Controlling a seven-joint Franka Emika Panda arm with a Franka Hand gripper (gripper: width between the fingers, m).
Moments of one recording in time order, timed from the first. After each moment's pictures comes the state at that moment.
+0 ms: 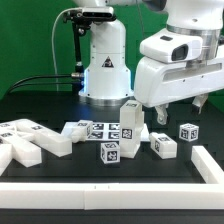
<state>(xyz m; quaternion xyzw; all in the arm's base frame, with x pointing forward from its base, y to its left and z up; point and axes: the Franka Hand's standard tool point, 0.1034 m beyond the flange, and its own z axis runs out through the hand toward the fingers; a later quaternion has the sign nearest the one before) 0.490 0.111 0.084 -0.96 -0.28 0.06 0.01</state>
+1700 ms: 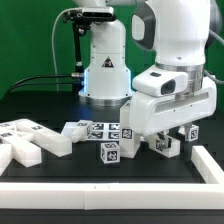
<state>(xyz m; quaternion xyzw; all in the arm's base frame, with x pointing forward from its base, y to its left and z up) 0.459 0.111 0.020 -0.96 -0.29 0.02 0.02</state>
